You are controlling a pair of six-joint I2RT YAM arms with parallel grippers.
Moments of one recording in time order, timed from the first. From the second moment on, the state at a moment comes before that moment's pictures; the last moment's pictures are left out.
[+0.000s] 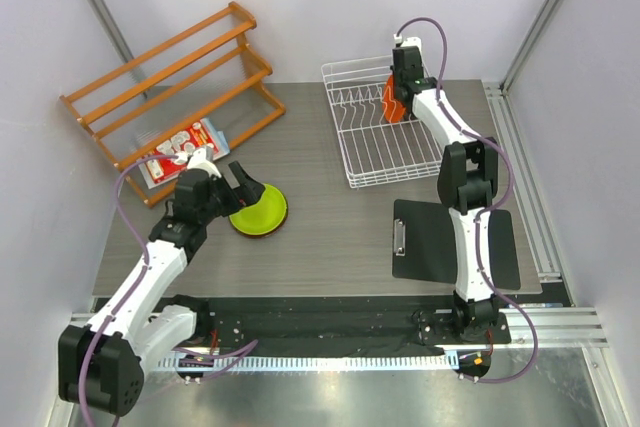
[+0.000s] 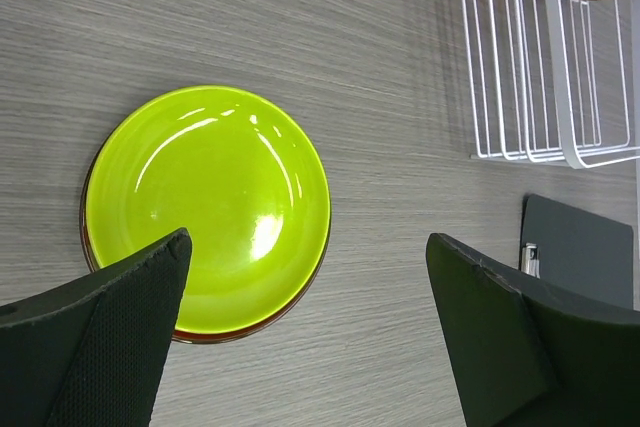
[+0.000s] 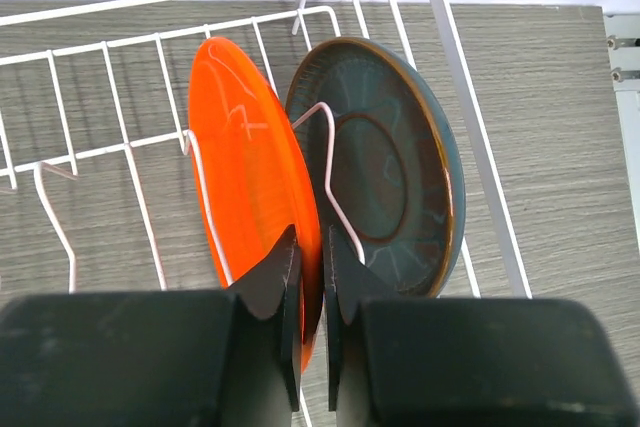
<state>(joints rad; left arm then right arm) -0.23 0.93 0.58 -0.15 0.10 -0.60 0.22 2.35 2.14 -0.40 0.40 0.02</state>
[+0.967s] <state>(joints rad) -0.23 0.93 0.57 -0.12 0.12 -0.61 0.46 1.59 1.40 -0.21 0.46 0.11</state>
